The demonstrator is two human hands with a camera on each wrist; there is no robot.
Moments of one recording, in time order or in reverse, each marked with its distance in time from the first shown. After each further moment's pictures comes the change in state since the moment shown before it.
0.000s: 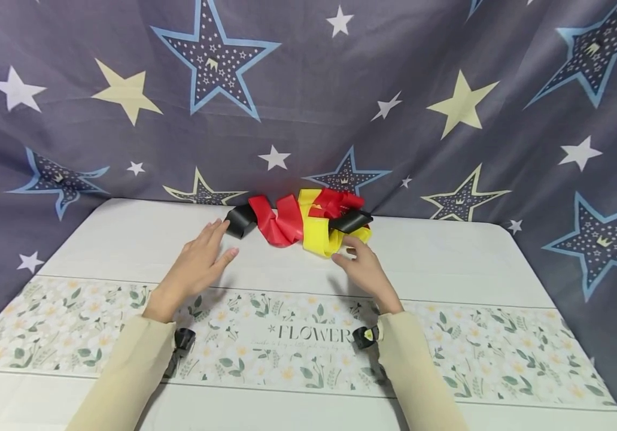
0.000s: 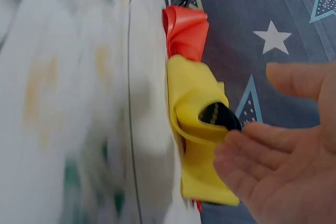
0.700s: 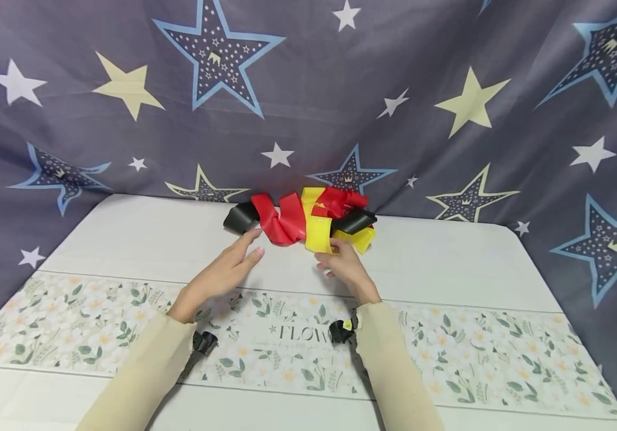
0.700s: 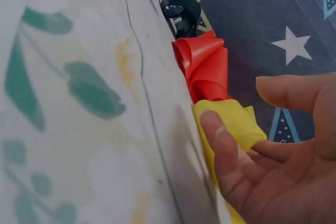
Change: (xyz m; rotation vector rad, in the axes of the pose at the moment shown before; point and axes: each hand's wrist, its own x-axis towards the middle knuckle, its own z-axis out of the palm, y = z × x) left_hand 0.011 0.034 0.018 -0.421 -0.130 0.066; right_hand 0.030 -0.005 0.035 0.269 -0.060 0.233
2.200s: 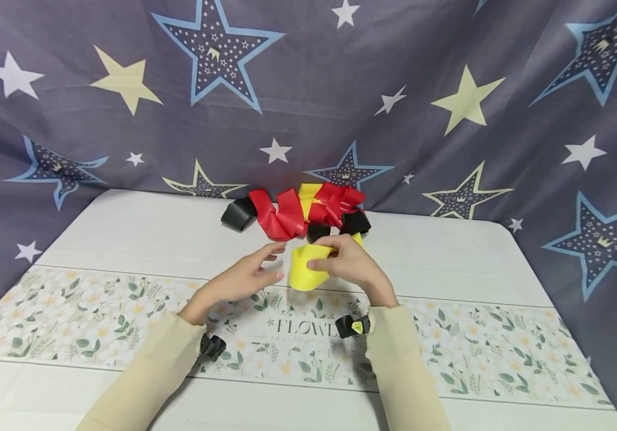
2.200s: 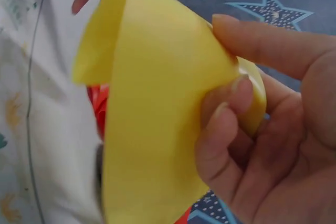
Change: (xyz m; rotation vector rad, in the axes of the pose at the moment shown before) left_hand -0.003 0.013 0.025 -0.117 -0.194 0.046; right_hand -0.055 -0.041 -0.023 -0.181 -0.202 -0.312
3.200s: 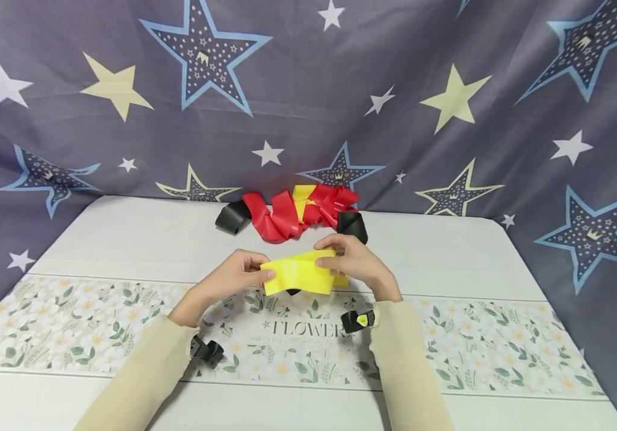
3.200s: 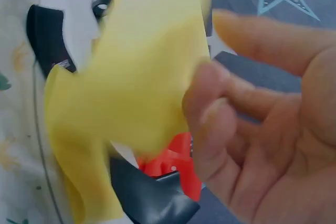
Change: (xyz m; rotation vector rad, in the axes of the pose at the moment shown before) left_hand -0.001 0.005 -0.006 -0.352 -0.026 0.038; right_hand 0.000 0.021 -0.017 0.041 -0.041 0.030
